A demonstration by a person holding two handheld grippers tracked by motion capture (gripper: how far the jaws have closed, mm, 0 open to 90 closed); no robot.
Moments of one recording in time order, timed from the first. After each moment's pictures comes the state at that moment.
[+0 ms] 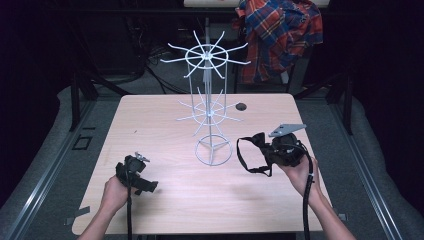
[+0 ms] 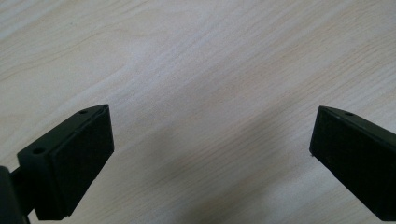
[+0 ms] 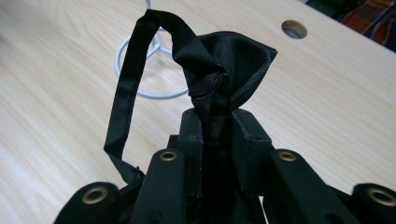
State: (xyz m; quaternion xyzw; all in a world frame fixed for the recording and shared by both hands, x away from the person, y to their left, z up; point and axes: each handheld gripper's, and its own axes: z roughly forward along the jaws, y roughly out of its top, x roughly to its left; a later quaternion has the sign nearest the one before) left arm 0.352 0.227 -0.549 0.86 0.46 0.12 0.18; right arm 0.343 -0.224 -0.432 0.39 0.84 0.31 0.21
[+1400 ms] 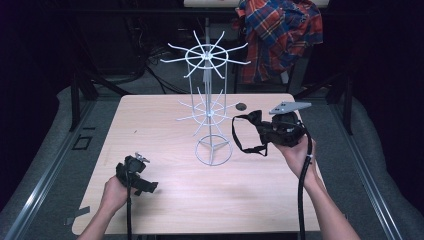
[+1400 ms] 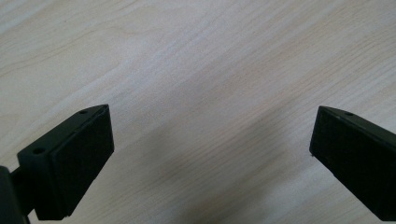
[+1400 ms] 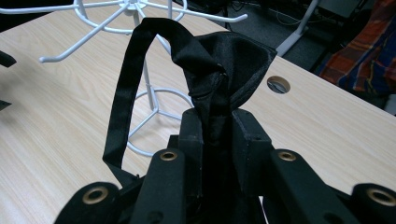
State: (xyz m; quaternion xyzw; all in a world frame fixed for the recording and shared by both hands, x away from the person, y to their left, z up) left arm 0.352 0.228 -0.550 0.86 0.46 0.12 0.18; right arm 0.367 -0.216 -0.385 0.39 0.81 0.37 0.23
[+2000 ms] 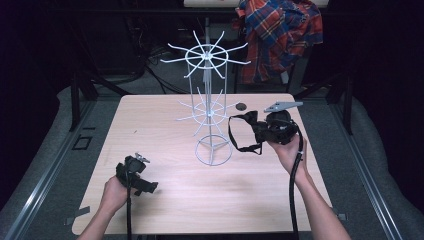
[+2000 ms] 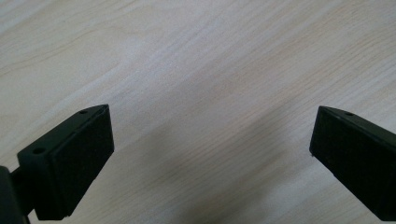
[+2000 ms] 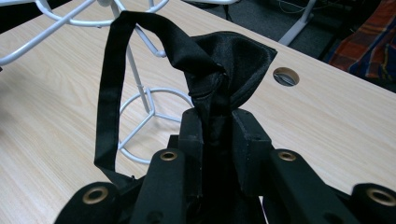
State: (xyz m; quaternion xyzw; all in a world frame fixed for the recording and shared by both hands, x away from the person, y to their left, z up) left arm 0.352 0.228 -0.550 0.86 0.46 0.12 0.18; right arm 0.389 -0.209 -0.407 0.41 0.80 0.38 0.21
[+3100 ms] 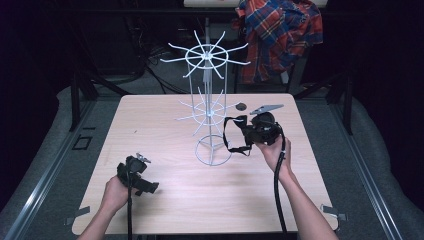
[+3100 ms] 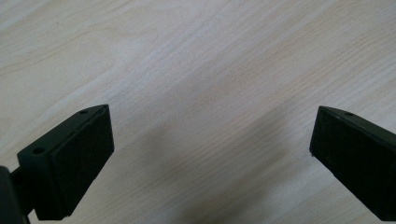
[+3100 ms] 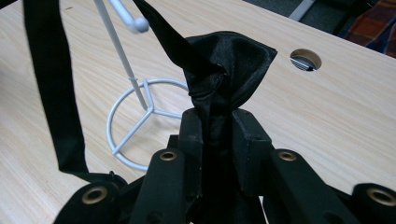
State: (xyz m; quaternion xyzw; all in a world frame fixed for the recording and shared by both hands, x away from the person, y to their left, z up) left arm 0.352 0.225 -0.551 0.87 0.45 0.12 0.17; right arm 0.415 -0.182 -0.442 0.44 0.80 0.36 0.18
